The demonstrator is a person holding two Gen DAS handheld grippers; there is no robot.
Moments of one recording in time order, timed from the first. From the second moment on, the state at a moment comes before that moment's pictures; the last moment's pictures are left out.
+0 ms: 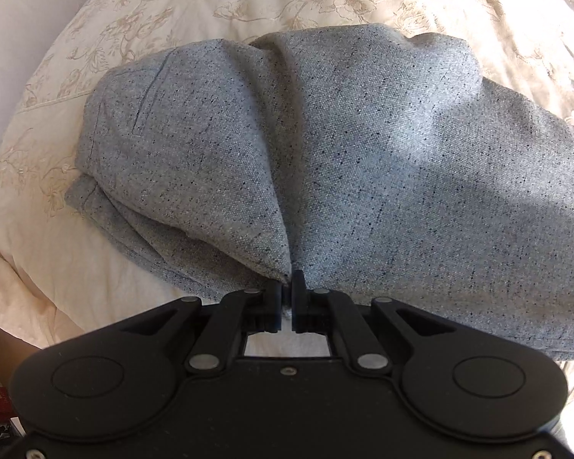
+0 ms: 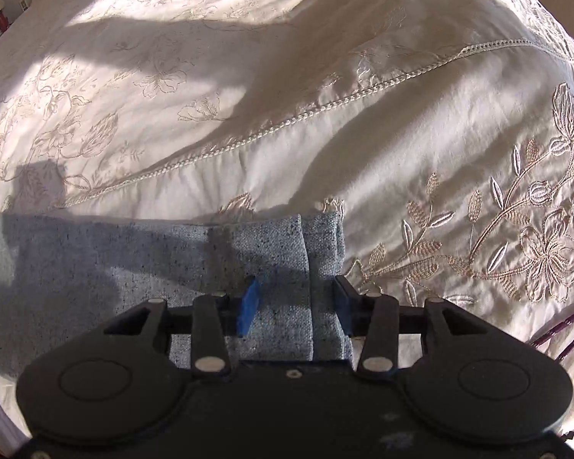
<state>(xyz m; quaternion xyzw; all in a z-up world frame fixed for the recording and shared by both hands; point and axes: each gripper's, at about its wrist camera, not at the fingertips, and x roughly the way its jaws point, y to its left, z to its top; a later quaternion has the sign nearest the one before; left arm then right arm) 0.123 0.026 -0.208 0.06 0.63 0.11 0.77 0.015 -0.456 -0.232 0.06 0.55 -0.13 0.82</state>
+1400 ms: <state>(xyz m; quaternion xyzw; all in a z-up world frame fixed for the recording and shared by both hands) 0.117 0.020 -0.188 0.06 0.61 0.09 0.79 0.003 -0.427 -0.207 -0.04 0.54 -0.16 0.82</state>
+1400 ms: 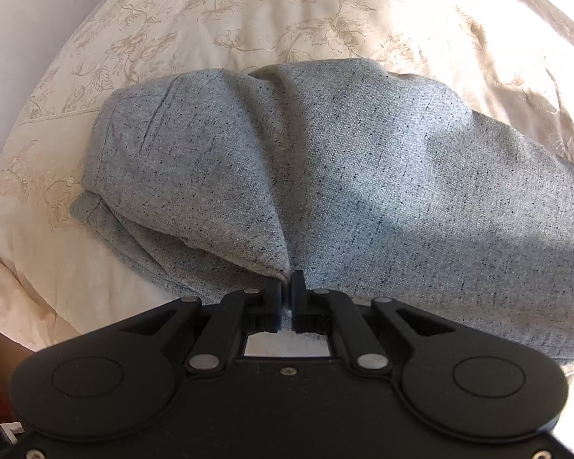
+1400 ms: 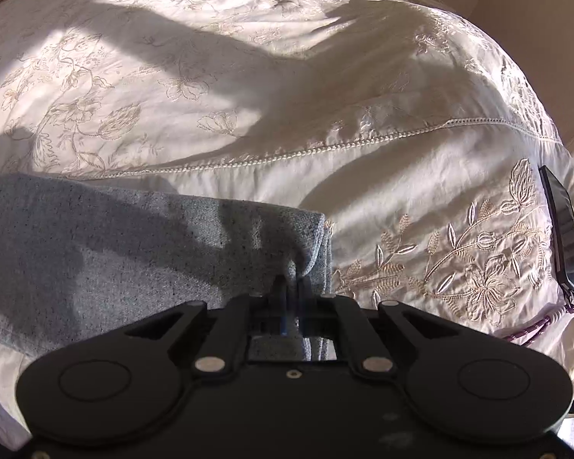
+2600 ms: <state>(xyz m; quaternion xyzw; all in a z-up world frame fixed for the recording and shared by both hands) 0.195 0.261 -0.187 0.08 0.61 0.10 0.78 0.085 0.053 -0.194 -0.02 0.53 0.12 0.84</state>
